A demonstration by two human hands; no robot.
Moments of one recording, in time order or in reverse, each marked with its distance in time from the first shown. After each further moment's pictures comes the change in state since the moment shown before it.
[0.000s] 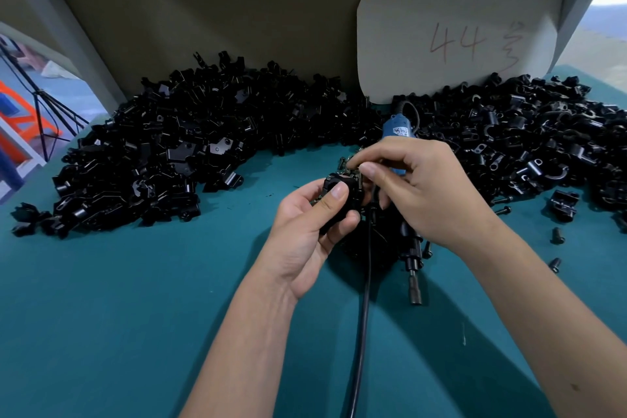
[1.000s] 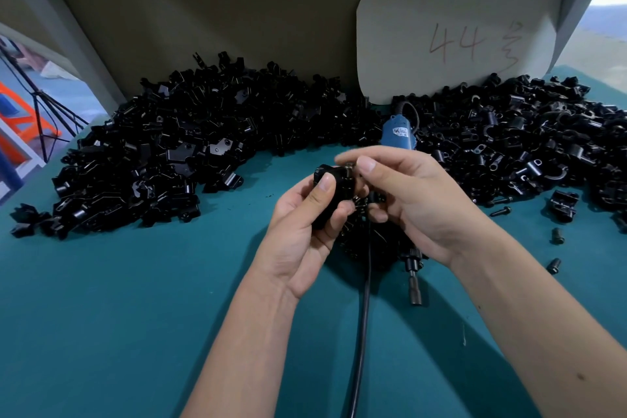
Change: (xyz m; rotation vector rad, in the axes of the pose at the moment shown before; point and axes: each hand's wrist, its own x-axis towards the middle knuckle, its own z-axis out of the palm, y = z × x) left_hand -0.003 0.003 0.000 -0.170 -0.084 0.022; right_hand -0.005 -0.003 0.013 0.749 -0.111 0.360
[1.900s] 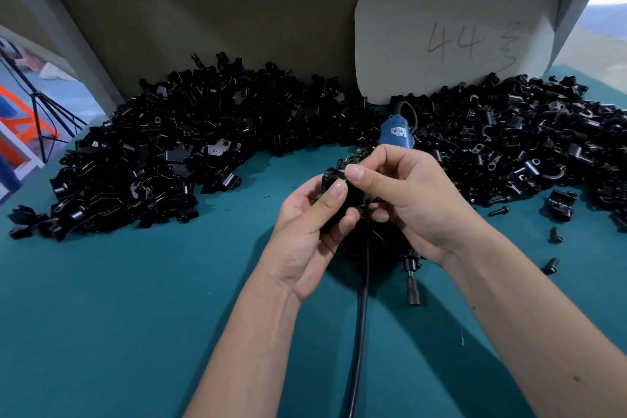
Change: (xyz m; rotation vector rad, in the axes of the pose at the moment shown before) left_hand 0.000 -0.007 0.004 0.085 0.000 -0.006; right_hand 0.001 -0.001 0.004 0.011 0.079 0.013
